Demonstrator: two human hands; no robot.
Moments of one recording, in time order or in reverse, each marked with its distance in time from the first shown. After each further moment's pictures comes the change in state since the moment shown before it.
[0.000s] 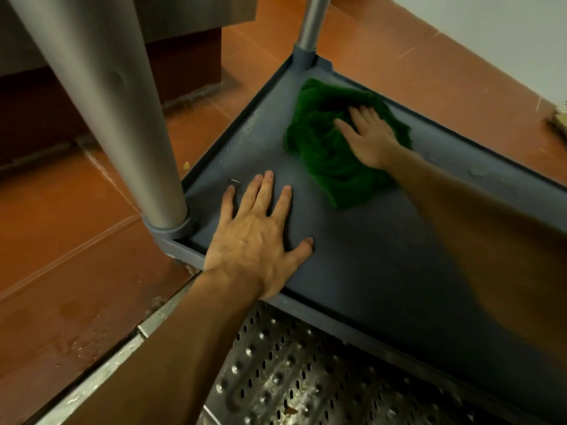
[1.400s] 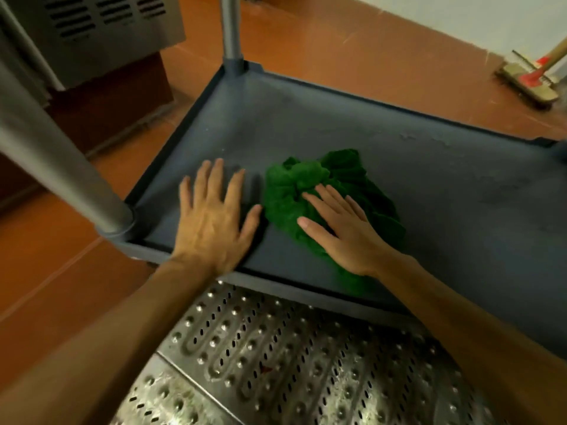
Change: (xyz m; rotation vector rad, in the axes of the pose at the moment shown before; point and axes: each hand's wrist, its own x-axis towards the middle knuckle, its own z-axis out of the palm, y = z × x) left_hand -0.006 0.025 0.005 0.029 0.348 0.028; right_hand -0.243 0.018 0.037 0.268 -0.070 -0.163
